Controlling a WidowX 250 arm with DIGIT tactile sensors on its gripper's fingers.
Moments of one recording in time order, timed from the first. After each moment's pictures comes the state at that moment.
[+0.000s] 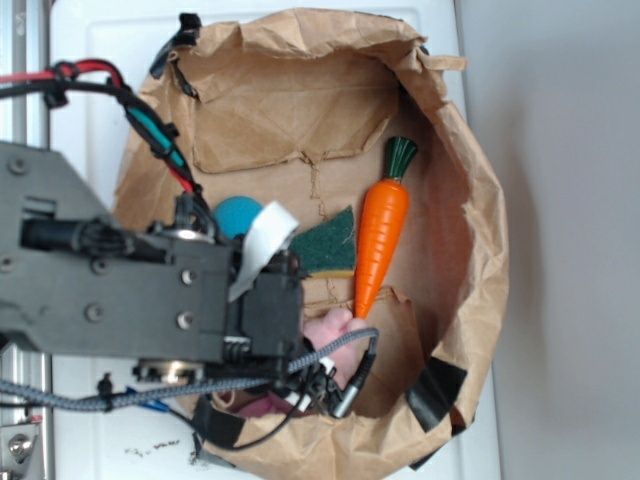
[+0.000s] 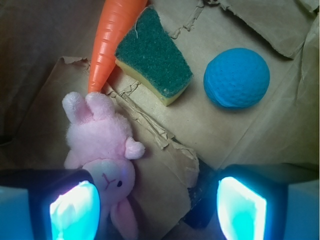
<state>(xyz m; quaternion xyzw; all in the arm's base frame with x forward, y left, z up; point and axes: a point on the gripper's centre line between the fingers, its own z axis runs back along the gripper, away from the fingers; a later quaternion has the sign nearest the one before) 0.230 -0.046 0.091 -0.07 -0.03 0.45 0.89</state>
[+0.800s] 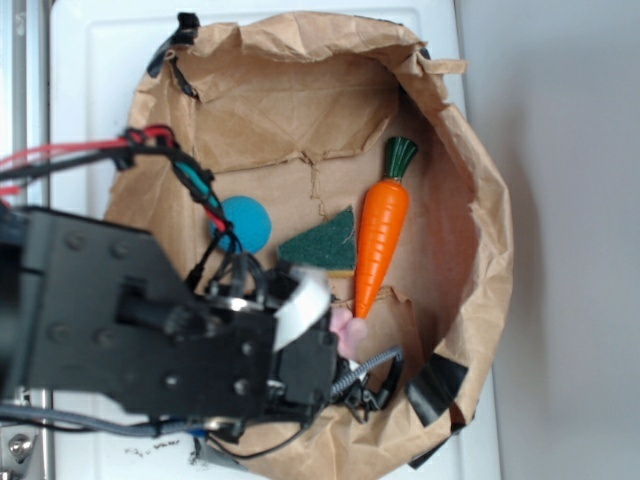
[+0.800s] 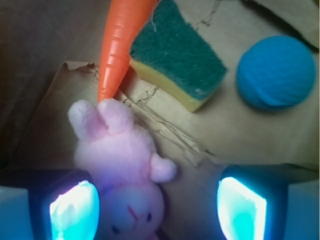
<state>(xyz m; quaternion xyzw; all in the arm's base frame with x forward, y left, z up) 0.252 -0.056 0.061 -0.06 -0.07 0.49 0.87</state>
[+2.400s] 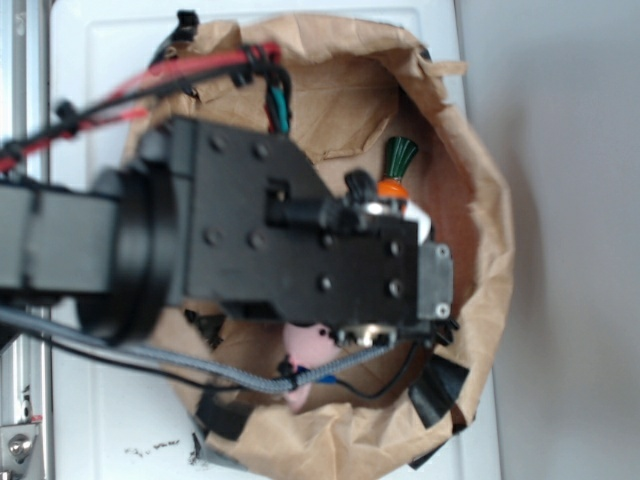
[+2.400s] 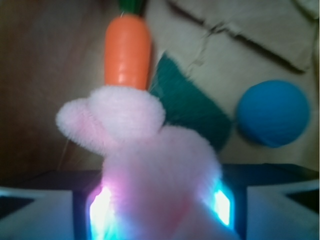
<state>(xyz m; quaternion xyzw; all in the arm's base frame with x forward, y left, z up) 0.274 -0.022 0.094 -0.02 -0.01 0.58 0.82</state>
